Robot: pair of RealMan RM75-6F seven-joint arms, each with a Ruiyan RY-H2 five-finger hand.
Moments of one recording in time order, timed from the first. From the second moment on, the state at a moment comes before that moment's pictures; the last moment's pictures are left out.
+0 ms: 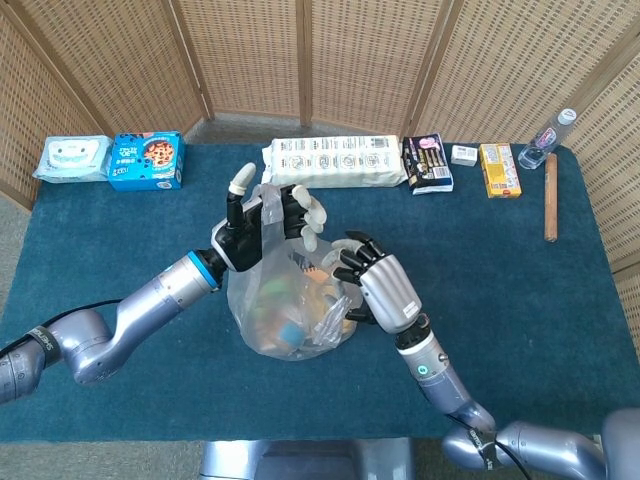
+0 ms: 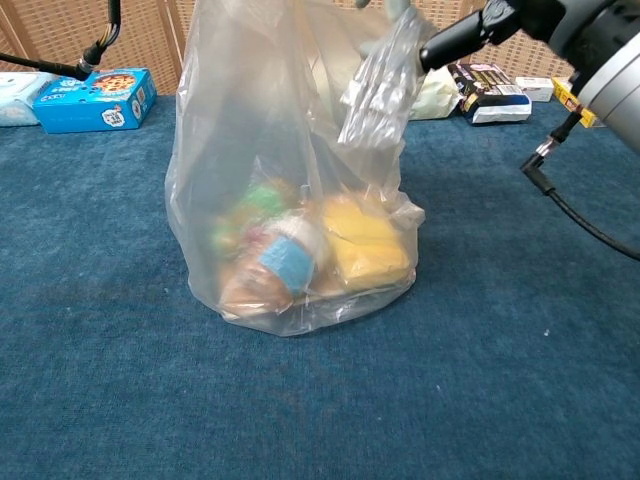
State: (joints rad) left arm -0.95 -1.16 -0.44 -1.74 1.41 0.71 -1.98; right arm 0.65 -1.63 0.25 -1.58 -1.60 1.39 0.00
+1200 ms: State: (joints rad) left arm -0.93 -1.07 -0.33 -1.78 1.56 0.85 -2.04; right arm 0.62 -1.54 0.38 -1.69 -1.50 1.47 0.16
